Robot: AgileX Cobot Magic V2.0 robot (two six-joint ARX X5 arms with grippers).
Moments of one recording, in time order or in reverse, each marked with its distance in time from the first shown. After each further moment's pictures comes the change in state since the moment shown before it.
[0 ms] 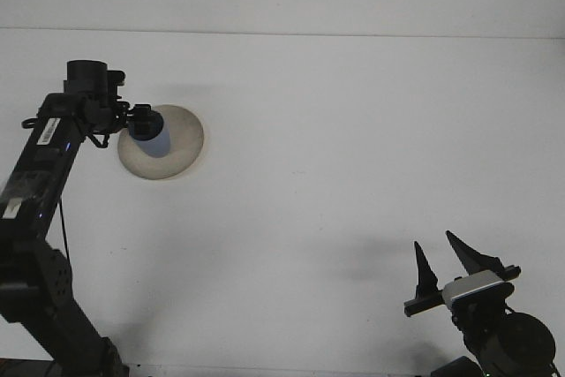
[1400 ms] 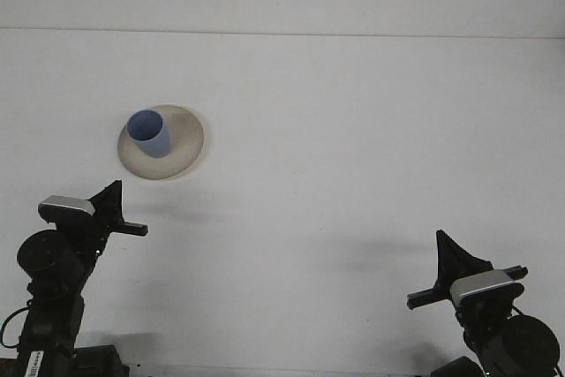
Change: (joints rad) left arm 0.046 -1.189 -1.225 0.817 0.155 -0.021; right arm 0.000 0.000 0.000 0.056 0.049 0.055
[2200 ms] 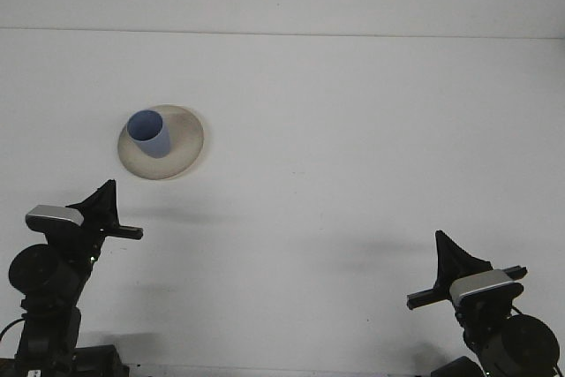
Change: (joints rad) left arm -0.003 -0.114 0.000 -0.006 -0.001 -0.066; right arm 0.000 0.000 0.000 -0.003 -0.001 0.000
